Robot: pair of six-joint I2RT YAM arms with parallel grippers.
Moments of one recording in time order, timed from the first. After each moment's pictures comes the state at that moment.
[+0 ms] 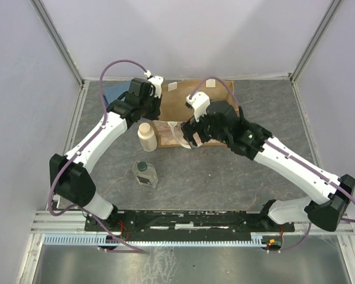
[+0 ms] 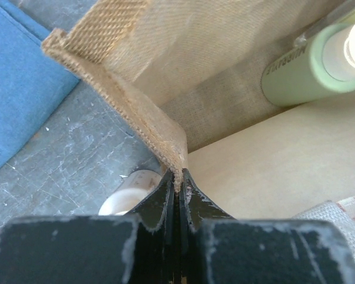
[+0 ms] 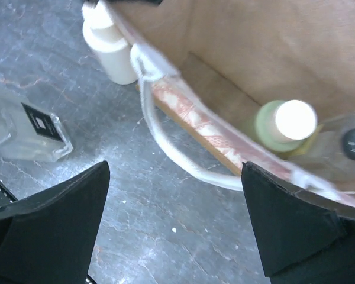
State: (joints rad) left arm -0.46 1.55 1.42 -0.57 0.01 -0.05; right arm 0.84 1.33 1.40 -0.58 0.13 0.02
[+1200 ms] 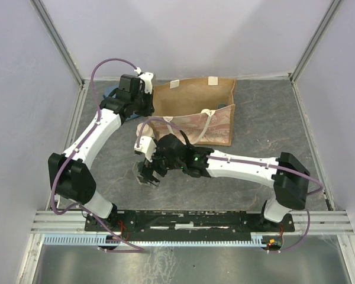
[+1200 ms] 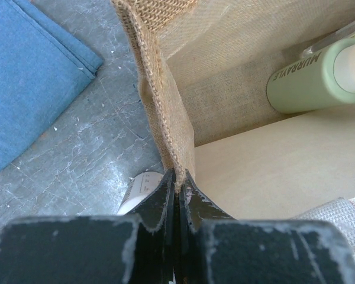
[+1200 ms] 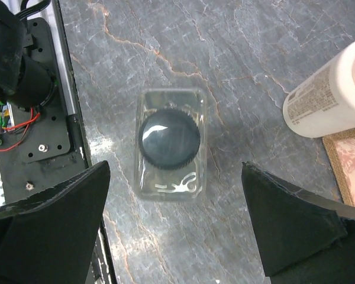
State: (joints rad) left arm -0.34 1.57 1.43 -0.57 0.12 -0.04; right arm 1.17 1.63 1.24 -0.14 -0.13 -0.06
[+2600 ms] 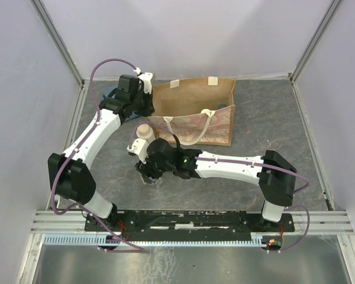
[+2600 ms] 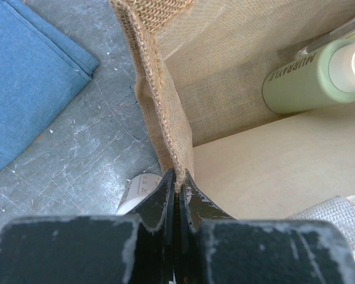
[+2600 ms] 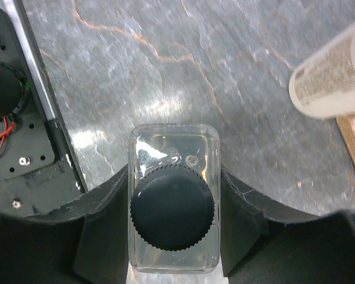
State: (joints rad) left arm -0.33 1.57 1.42 -0.55 0.14 -0.04; right arm 1.20 1.78 1.32 -0.15 -0.02 0.01
